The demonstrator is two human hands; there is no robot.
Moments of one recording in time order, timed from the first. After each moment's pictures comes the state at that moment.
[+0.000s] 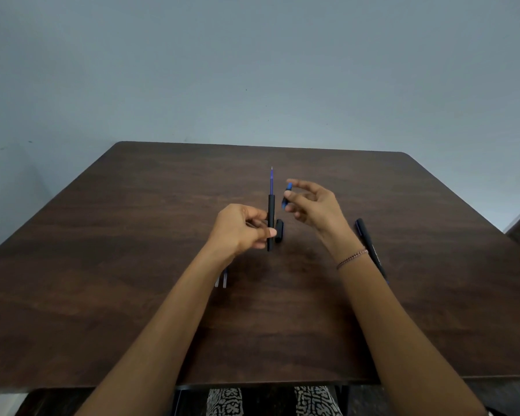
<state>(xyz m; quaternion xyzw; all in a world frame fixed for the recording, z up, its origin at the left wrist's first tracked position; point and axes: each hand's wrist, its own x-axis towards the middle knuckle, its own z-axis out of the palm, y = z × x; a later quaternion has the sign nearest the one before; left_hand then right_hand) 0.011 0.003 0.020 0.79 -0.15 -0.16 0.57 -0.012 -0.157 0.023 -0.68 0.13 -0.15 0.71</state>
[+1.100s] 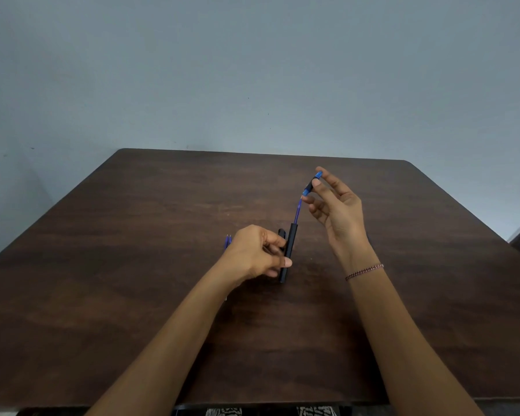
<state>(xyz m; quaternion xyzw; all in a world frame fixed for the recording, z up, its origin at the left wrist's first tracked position) 0.001 -0.007 0.017 0.81 -0.21 -0.25 0.49 -0.019 -0.165 0.035 -0.54 0.09 -0.25 0.80</state>
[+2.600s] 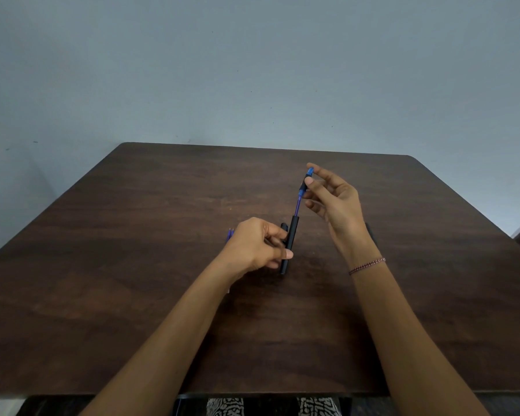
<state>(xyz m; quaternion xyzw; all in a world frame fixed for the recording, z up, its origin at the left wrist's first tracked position) 0.002 -0.007 0.018 0.82 -0.21 -0.23 0.48 -0.018 -0.162 0.036 -0.63 0.07 -0.24 0.74</state>
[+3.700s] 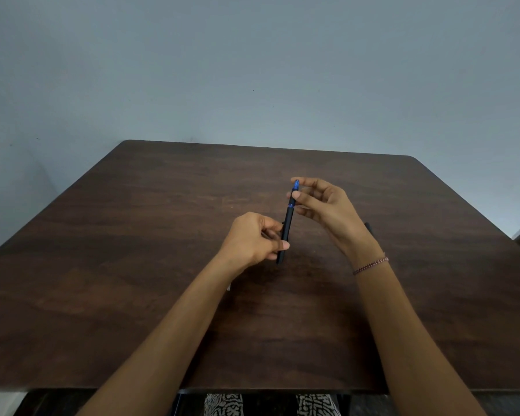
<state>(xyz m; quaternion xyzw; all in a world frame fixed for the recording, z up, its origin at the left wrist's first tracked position) 0.000 -0.005 0.020 0.82 -0.18 -0.18 0.52 -0.017 -0.167 0.028 -0.71 0.00 -0.13 0.69</state>
